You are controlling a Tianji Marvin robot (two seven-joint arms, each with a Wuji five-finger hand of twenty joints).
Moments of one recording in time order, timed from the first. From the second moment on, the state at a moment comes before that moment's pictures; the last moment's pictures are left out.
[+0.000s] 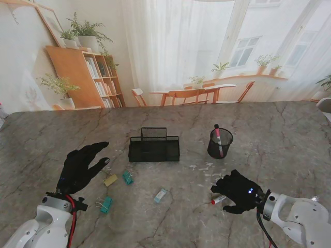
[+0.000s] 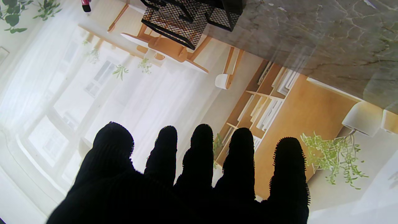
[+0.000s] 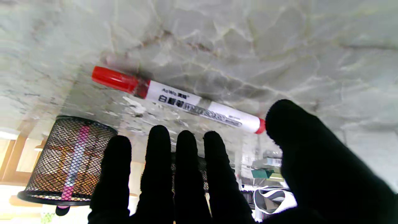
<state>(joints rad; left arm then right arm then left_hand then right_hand) 1.97 -1.14 -1.48 -1.84 0.79 -0.20 0.34 -1.79 -0.95 1.47 -1.54 -1.48 -0.67 -0.22 0.80 0.08 -0.04 0.05 0.45 0.07 0.13 0.51 0.55 0.15 0.09 0.33 0.44 0.24 0.15 0.38 0.06 0.41 0.57 0.67 0.54 -0.46 0.66 0.00 0.39 0.17 0.33 0.86 0.39 0.17 0.76 0.88 0.33 0.11 0.93 0.57 0.03 0.27 1.24 0.44</state>
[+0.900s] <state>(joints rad) 1.97 -1.14 -1.48 -1.84 0.80 -0.20 0.34 -1.67 -0.93 1.35 -1.43 -1.44 -0.64 -0.27 0.80 0.08 -0.04 0.05 0.45 0.07 0.13 0.51 0.55 0.15 0.09 0.33 0.44 0.24 0.14 0.38 0.06 0.41 0.57 0.67 0.61 -0.58 0.90 -0.09 0.60 0.02 1.04 0.63 0.82 0.06 0.98 0.83 0.71 0.05 1.09 0.60 0.35 0.28 1.35 0.51</state>
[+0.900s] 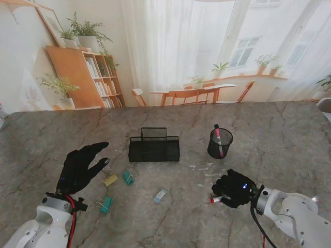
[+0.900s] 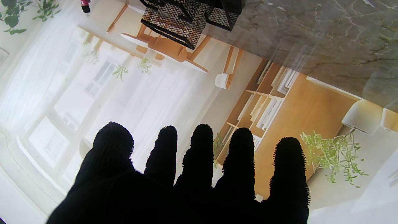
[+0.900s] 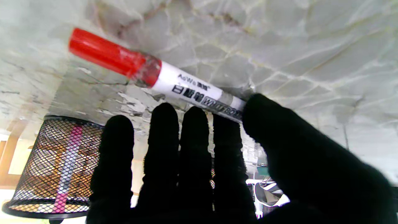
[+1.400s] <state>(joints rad) 1.98 -1.14 -1.48 -1.85 0.80 -0.19 0.35 -1.62 -0.93 1.31 -1.40 -1.42 -0.63 -0.26 0.80 0.08 -0.04 0.05 0.45 0.07 0.13 0.51 0.55 0.15 0.09 0.33 0.44 0.24 0.14 0.38 0.06 0.41 0.57 0.67 0.55 -0.65 0.89 -0.16 0.76 -0.05 1.05 0.50 0.98 0.01 0.84 0.69 0.89 0.00 1.06 0.54 0.55 0.27 1.37 0.48</state>
